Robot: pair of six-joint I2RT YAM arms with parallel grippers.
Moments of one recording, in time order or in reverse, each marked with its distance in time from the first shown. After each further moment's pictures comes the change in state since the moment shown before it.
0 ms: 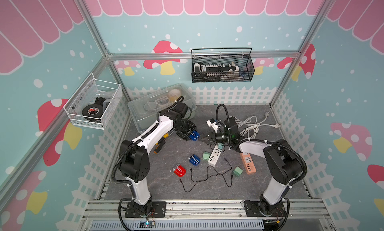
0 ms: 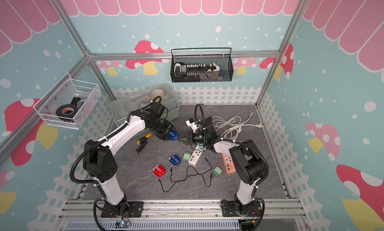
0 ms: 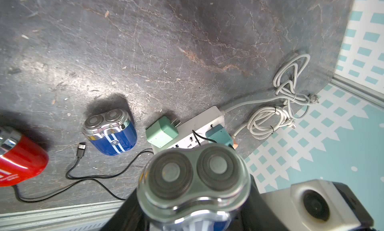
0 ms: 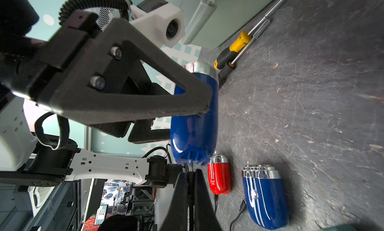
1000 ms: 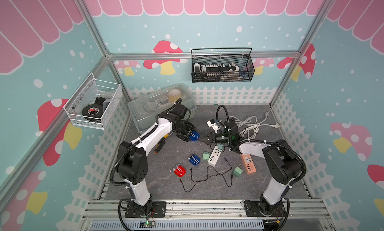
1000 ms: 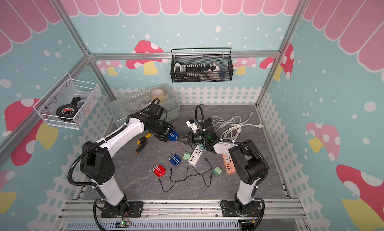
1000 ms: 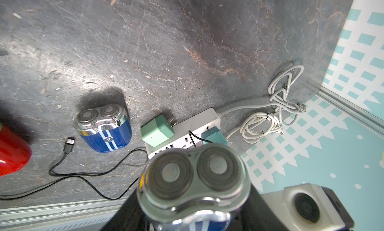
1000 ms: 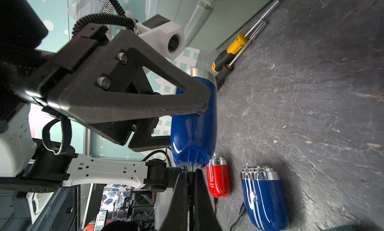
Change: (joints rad) left arm 0.003 -0.026 -0.051 0.055 0.014 -0.080; right arm 0.009 0.009 -0.008 0.043 0.013 0.026
